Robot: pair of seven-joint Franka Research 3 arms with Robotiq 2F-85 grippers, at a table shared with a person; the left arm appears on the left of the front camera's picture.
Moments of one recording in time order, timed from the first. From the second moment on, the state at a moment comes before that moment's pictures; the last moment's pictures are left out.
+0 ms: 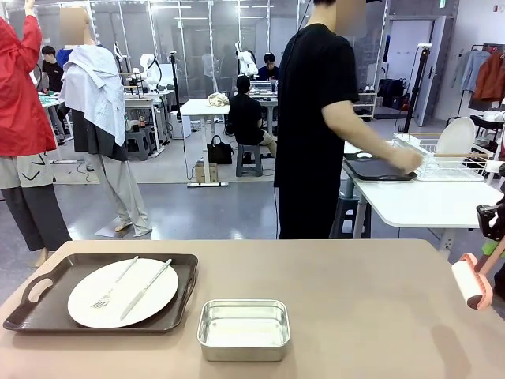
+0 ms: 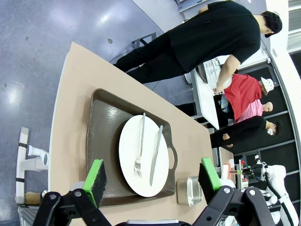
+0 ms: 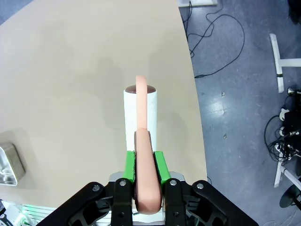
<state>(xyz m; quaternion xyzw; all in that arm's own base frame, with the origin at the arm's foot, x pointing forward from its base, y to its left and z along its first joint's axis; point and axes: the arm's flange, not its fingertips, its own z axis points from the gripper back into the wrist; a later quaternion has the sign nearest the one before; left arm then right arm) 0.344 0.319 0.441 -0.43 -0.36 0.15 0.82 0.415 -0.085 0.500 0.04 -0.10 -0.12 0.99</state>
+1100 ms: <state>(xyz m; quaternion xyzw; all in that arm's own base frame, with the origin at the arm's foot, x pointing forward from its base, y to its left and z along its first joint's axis) 0.343 0.319 0.441 -0.43 -0.36 0.15 0.82 0.378 0.216 0.601 -0.02 -0.20 0.34 0.92</state>
